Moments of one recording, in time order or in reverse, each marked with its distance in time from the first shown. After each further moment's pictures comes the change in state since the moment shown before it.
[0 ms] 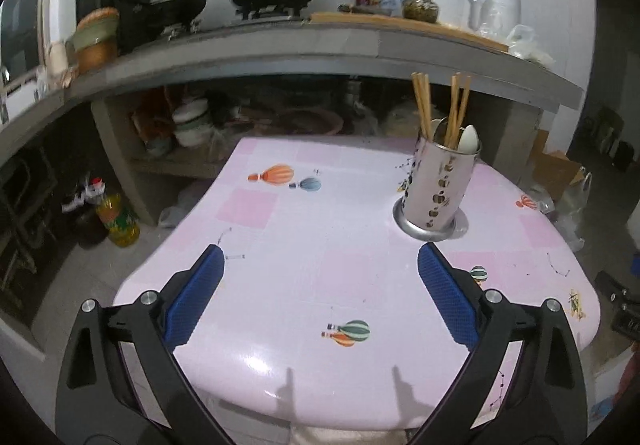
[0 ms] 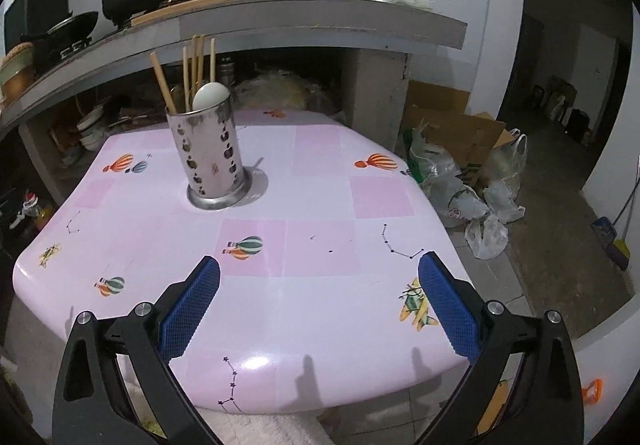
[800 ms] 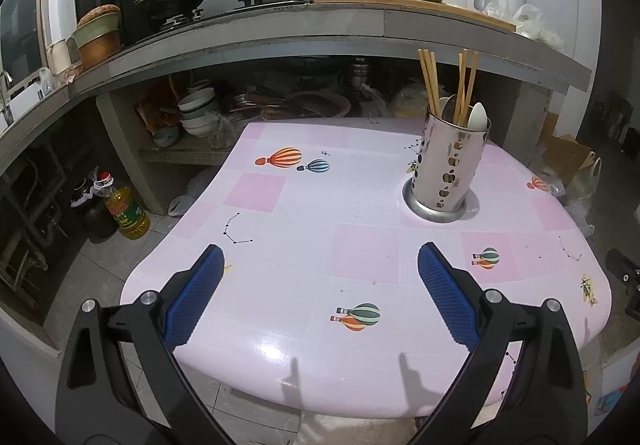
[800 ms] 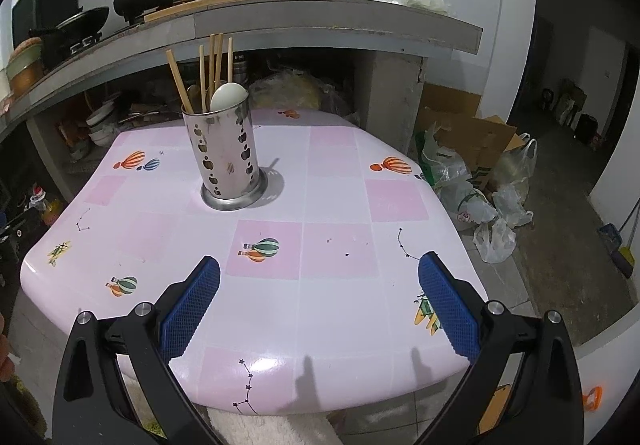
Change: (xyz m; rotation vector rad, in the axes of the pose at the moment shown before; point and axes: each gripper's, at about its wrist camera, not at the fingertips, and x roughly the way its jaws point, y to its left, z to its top) left arm 0.003 -0.005 -0.007 0.038 0.045 0.031; right arm -0.003 0.014 0.005 -0.015 0.000 0.031
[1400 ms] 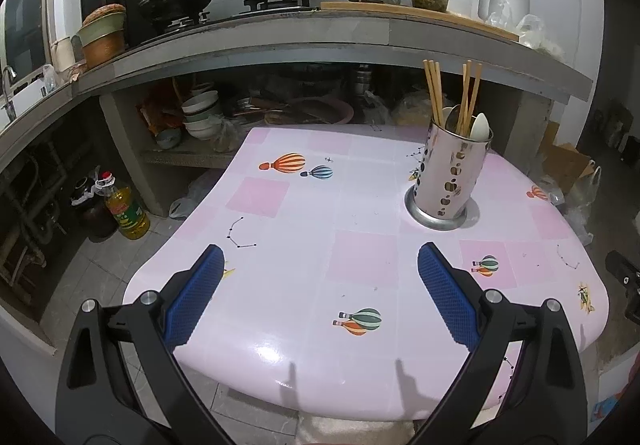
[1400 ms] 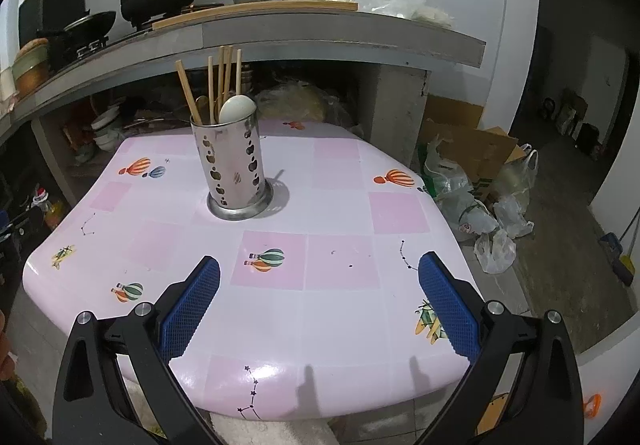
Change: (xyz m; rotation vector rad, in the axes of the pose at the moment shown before) left arm -0.005 0.007 0.002 -0.021 -0.016 0.002; right arm -0.008 0.006 0.004 -0.017 -0.032 0.007
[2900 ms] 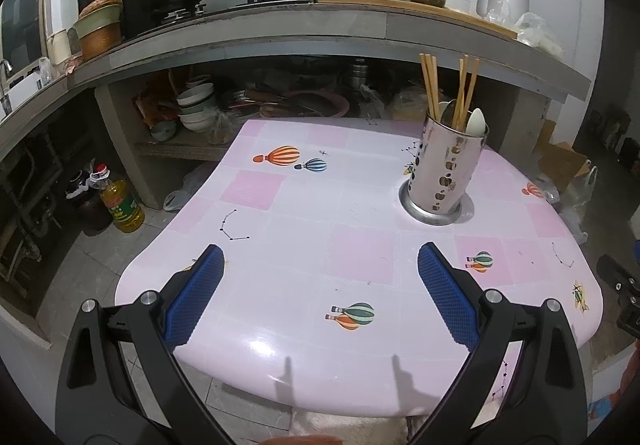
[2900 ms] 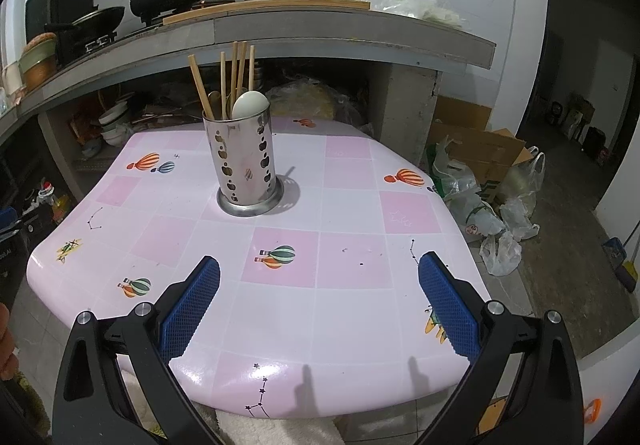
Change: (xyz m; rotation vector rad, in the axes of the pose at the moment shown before) left arm 0.001 -0.002 -0.003 -0.006 0.020 -0.024; right arm -0.001 0.010 -0.002 -0.013 0.002 0.018
